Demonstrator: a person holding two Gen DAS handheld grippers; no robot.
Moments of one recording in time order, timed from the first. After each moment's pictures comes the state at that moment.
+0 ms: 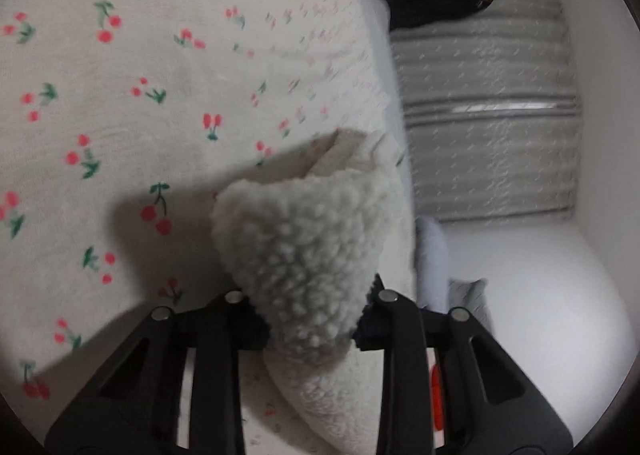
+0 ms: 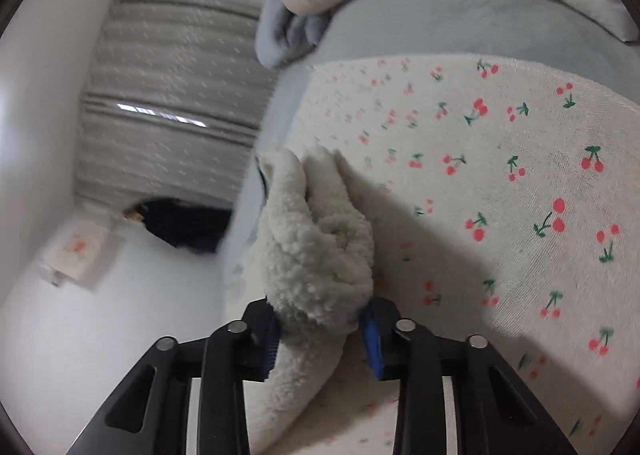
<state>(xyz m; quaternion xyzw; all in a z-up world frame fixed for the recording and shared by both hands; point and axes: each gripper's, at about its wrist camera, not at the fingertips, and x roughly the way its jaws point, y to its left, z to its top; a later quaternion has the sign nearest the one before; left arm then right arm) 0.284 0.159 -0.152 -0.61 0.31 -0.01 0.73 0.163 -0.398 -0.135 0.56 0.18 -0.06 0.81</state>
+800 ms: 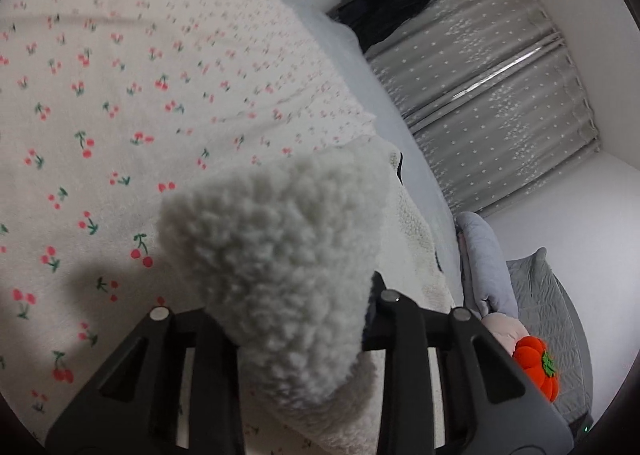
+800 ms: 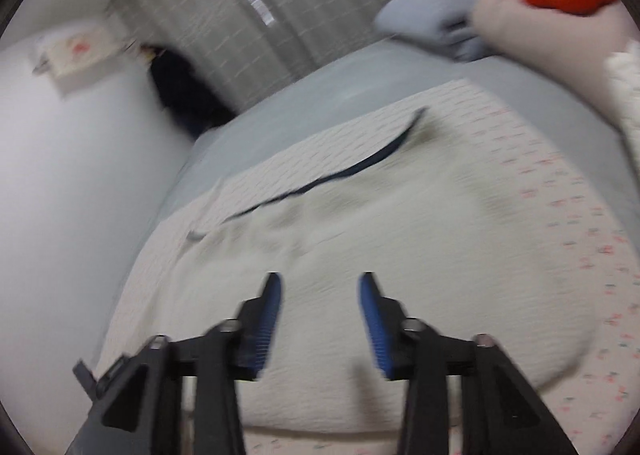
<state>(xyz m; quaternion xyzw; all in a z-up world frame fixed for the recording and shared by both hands) 0.297 0.143 -0.086 -0.45 0.29 0.05 0.84 0.258 -0.225 -0.014 0.24 0.32 -0.03 0.92</state>
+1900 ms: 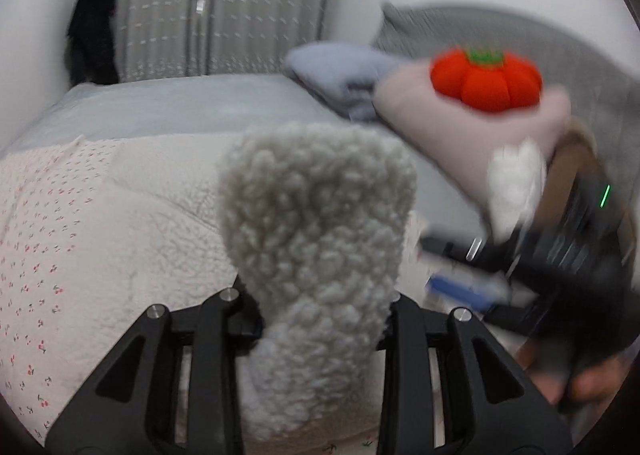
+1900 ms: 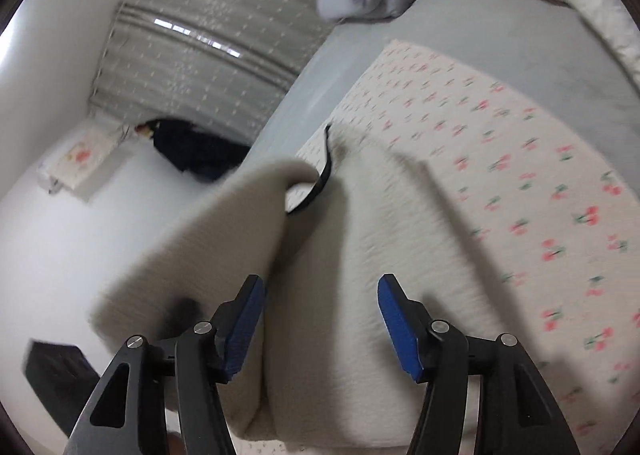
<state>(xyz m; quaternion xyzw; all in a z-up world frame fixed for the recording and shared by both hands) 0.291 -0.209 -0.022 0.04 0.31 -0.25 0.92 0.186 -0.403 -0.074 0.45 0.27 0.01 0.85</state>
